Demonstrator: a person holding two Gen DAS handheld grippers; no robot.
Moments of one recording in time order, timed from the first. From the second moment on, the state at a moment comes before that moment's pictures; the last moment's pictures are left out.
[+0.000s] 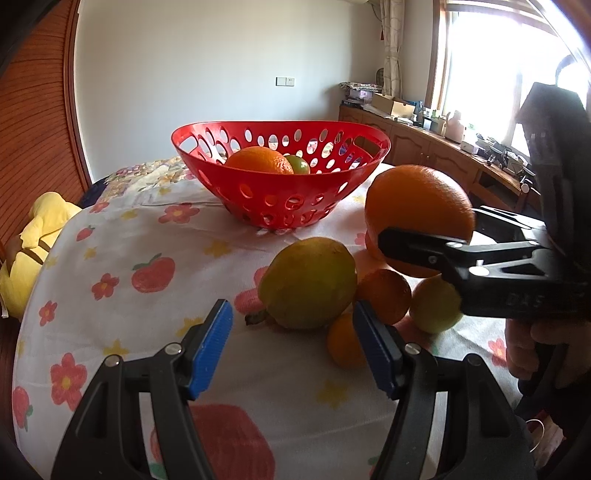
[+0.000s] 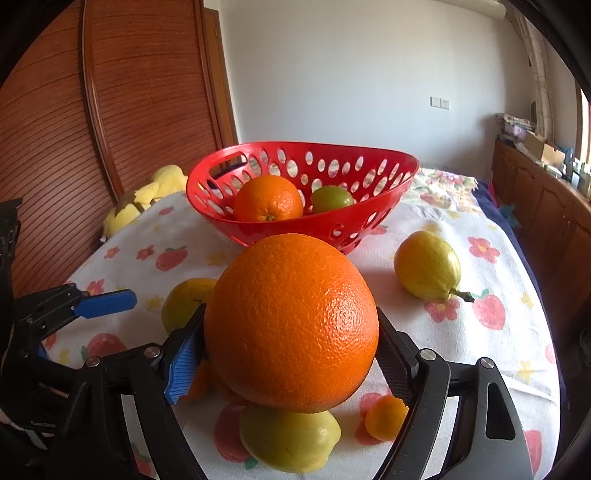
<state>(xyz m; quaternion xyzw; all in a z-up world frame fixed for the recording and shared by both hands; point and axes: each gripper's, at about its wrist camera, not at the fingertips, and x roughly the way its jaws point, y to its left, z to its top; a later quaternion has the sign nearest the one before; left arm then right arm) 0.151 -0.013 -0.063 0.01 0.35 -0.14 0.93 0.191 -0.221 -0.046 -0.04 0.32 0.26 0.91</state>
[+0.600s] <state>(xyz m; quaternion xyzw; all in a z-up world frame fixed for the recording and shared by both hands) 0.174 -0.027 -0.057 0.00 0.36 -0.15 0.92 0.170 -0.283 -0.020 -0.02 0.28 0.23 0.93</state>
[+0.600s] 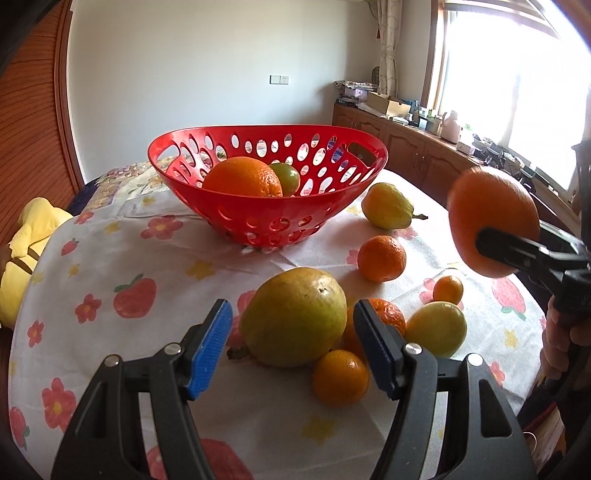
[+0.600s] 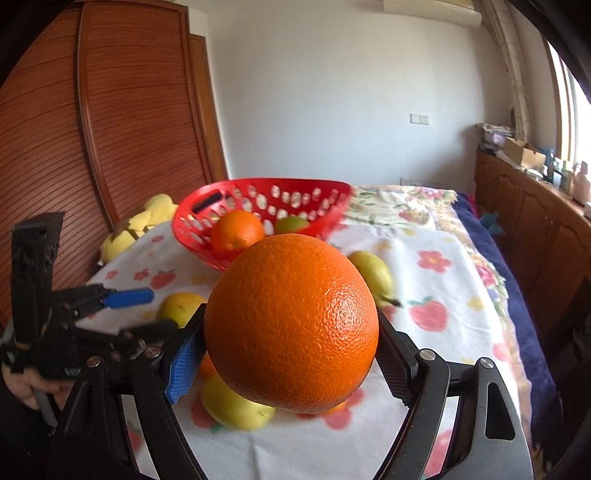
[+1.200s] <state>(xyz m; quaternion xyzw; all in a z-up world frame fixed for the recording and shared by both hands) 0.193 -0.035 -0.068 0.01 0.39 -0.15 0.91 0.179 -0.352 -0.057 0.02 0.32 0.15 0.94</state>
